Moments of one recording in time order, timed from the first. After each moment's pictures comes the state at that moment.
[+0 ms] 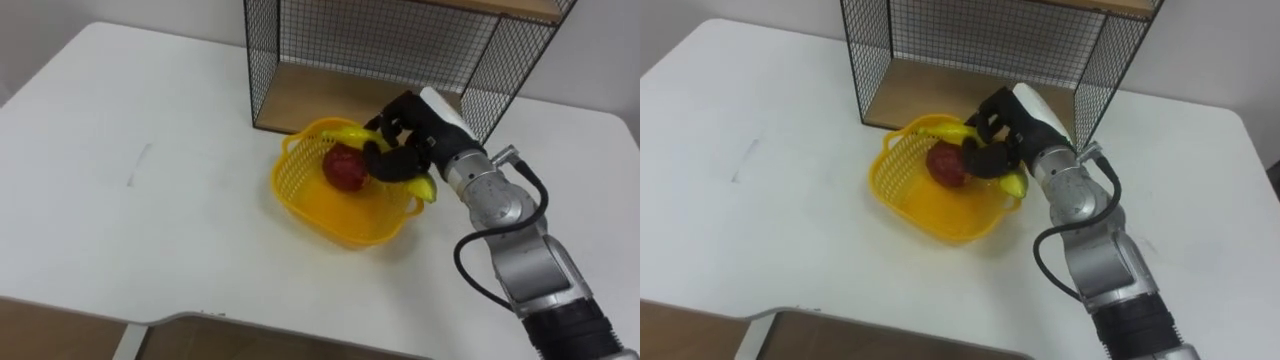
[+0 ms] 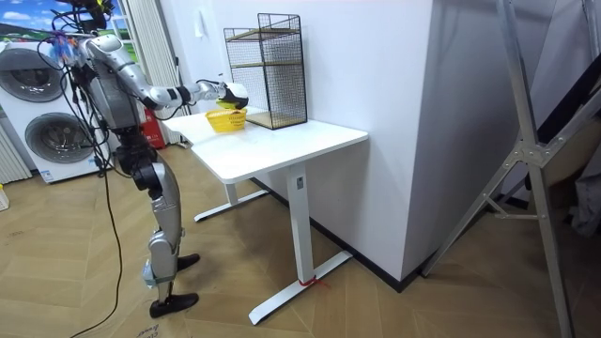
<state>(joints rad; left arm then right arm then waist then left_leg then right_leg) 0.15 0.22 -0.02 1.00 0.43 0.19 0.03 -0.35 -0.32 0.19 0.16 -0.36 0.21 0.16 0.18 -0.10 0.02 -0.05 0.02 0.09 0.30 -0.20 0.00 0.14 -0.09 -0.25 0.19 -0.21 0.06</state>
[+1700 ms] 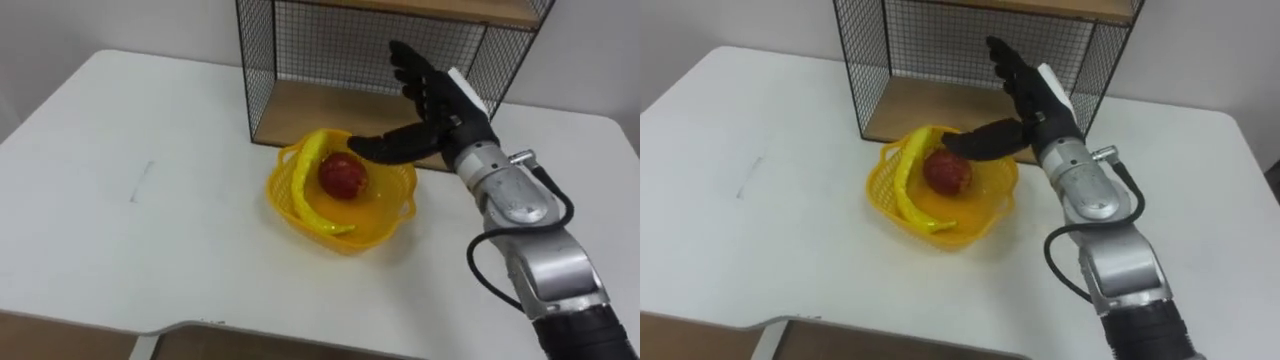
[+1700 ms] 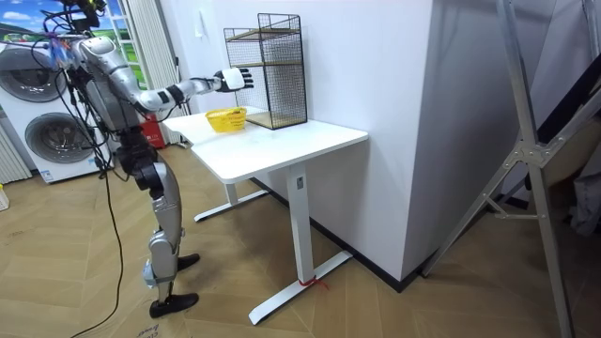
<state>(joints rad) 0.25 0.21 0.08 1.01 0.43 0.17 0.04 -0.22 -0.33 0.07 -0.04 0.11 0.17 0.07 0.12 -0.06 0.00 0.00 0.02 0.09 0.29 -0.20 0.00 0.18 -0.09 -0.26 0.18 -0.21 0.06</state>
